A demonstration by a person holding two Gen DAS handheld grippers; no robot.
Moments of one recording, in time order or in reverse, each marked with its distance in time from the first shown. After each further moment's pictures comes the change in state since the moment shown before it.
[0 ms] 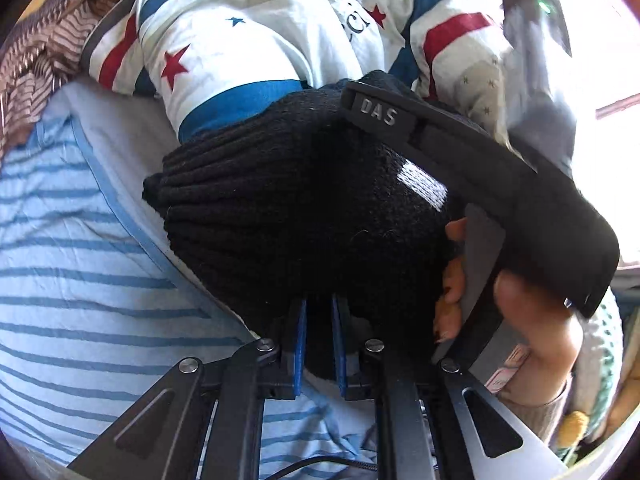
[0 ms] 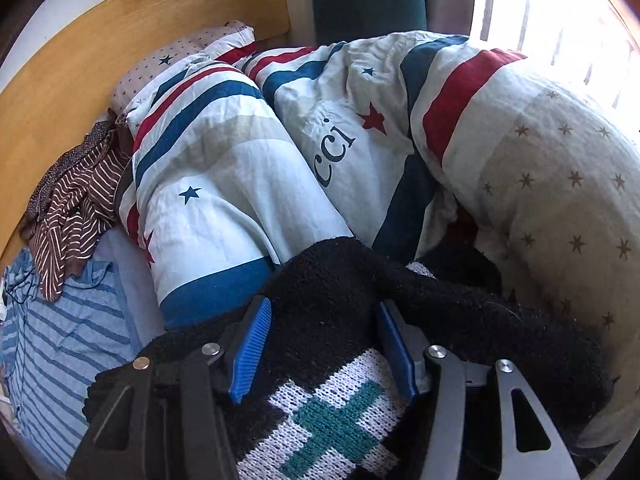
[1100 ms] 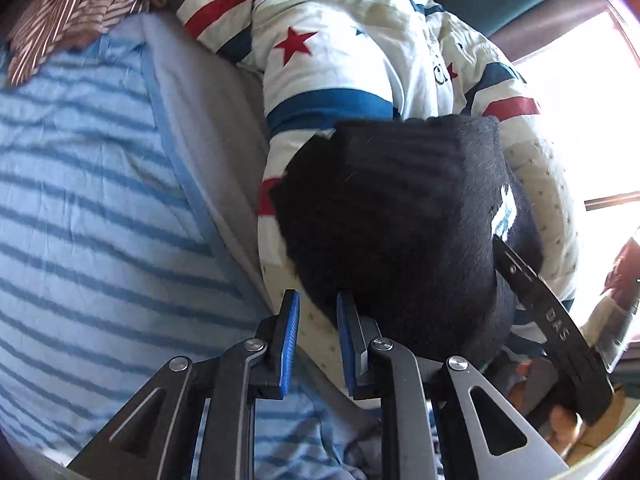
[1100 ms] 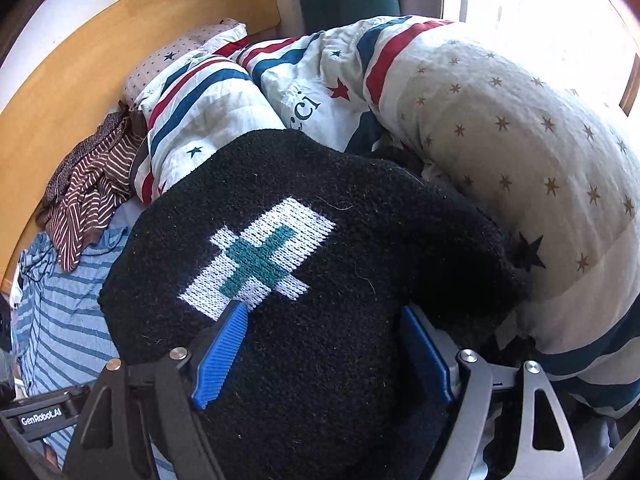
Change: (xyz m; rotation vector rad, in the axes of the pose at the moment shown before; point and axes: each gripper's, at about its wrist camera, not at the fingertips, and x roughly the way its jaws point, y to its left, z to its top) left arm -0.020 0.066 -0.049 -0.243 -0.064 -0.086; right arm -0.055 -0.042 -0.025 0.050 0.064 0.047
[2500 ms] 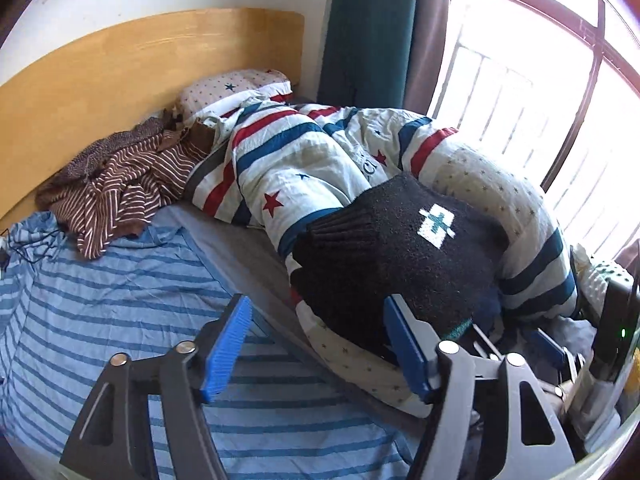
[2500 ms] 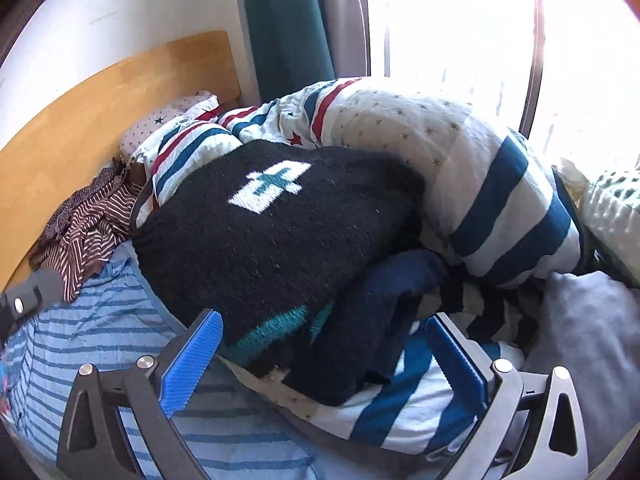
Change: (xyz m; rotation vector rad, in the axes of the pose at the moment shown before) left arm -0.122 -0.049 -0.092 0.419 -0.576 0.197; right arm -0.086 0.034 -0.117 0.129 -0.265 -0.146
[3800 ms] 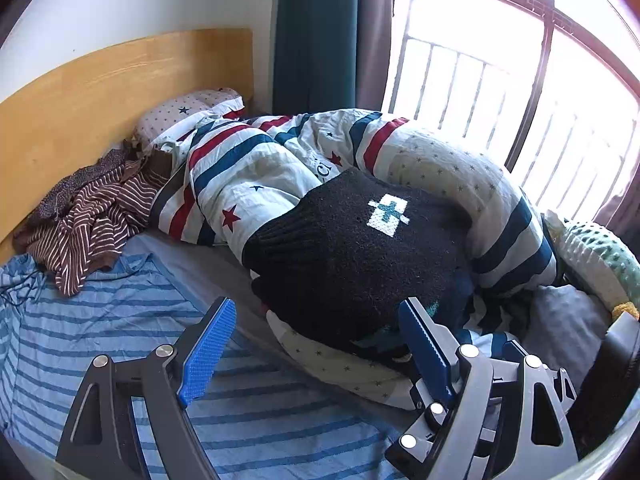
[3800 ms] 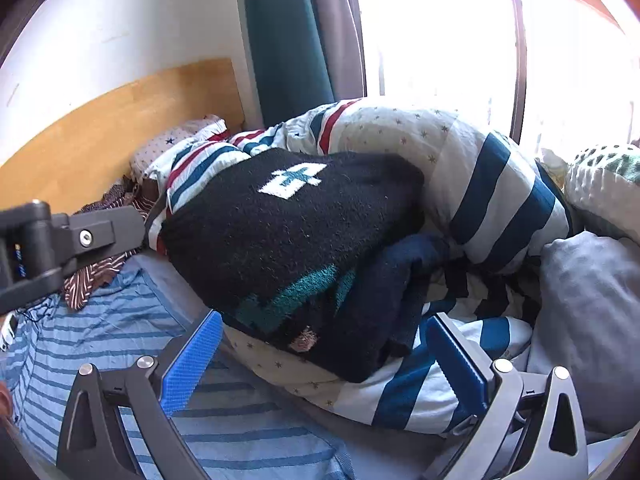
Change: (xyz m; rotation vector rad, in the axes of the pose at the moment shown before) left arm -0.007 -0.035 -0.013 0.165 -0.019 -0.105; right arm -0.038 0.008 -0.057 0.041 -0.149 0.008
